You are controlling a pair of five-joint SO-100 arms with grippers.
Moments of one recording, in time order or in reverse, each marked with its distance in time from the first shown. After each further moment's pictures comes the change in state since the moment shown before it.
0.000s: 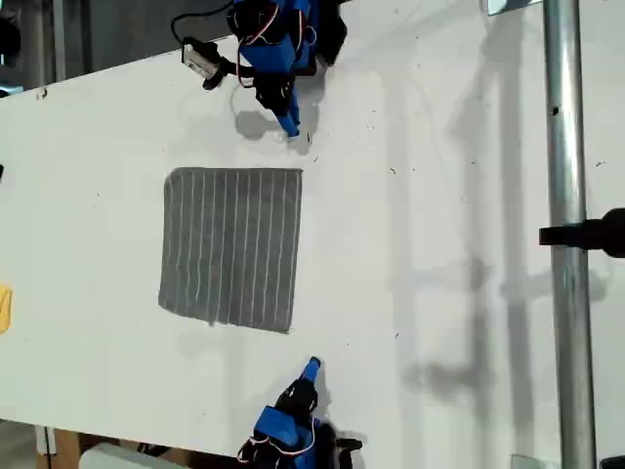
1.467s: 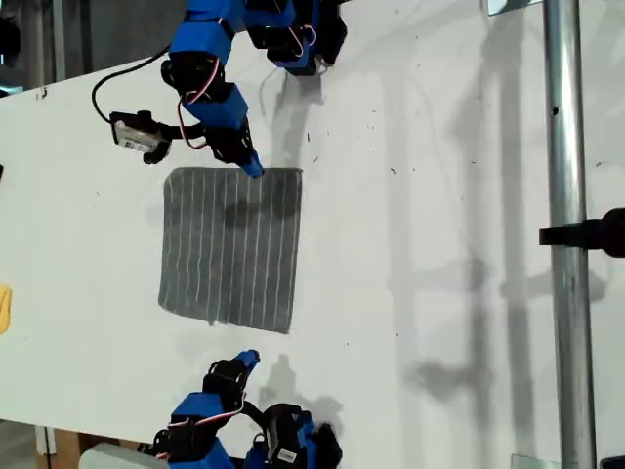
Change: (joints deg) arm 0 -19.7 -80.3 -85.5 19.1 -5.4; arm 1 0.9 -77.6 -77.1 4.3 -24.0
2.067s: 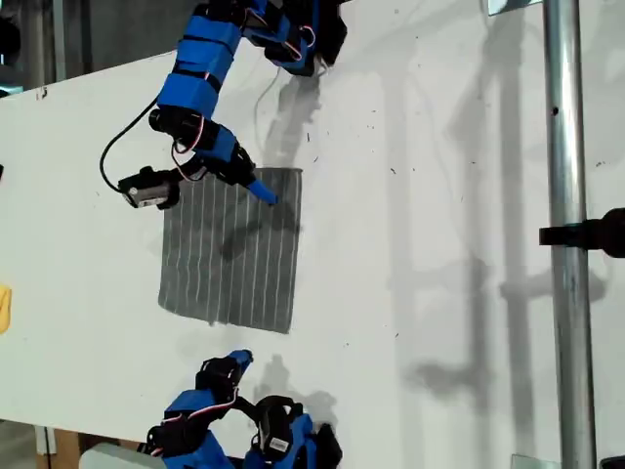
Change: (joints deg) arm 0 -3.8 -1.7 -0.7 0.8 0.4; arm 1 5.7 -18.5 -12.9 13.4 -25.0
